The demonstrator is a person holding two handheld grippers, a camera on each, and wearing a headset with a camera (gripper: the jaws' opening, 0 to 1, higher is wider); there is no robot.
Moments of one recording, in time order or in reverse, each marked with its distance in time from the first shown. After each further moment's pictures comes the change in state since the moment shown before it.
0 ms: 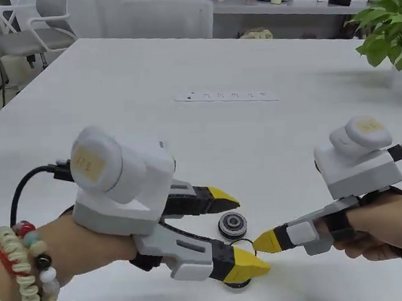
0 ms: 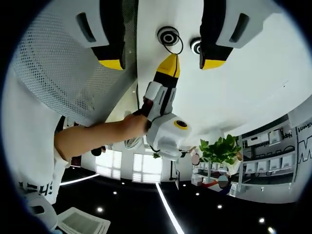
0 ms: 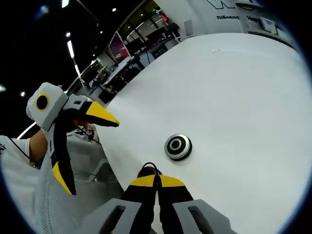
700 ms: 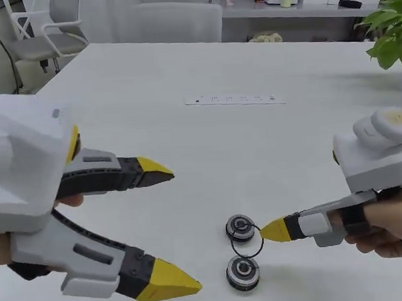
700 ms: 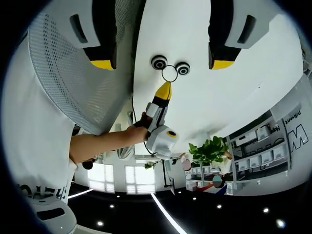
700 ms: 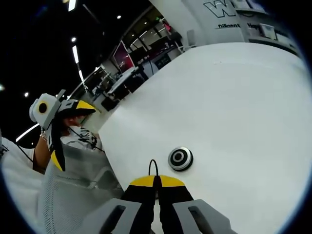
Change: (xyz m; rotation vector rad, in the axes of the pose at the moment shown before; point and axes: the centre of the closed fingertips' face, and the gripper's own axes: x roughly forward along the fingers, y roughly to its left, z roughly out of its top) left arm -0.084 -0.005 -0.007 0.067 0.103 0.152; right arm -0.012 0.006 0.019 -0.022 -0.090 0.014
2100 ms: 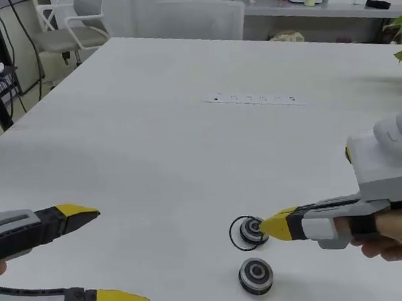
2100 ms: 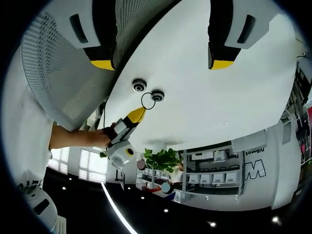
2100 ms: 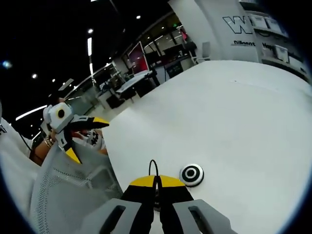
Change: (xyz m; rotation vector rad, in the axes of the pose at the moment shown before) left arm -0.044 0.012 -0.071 -0.301 0.005 0.303; right arm 0.013 0.023 0.016 -0.163 -0.042 0.005
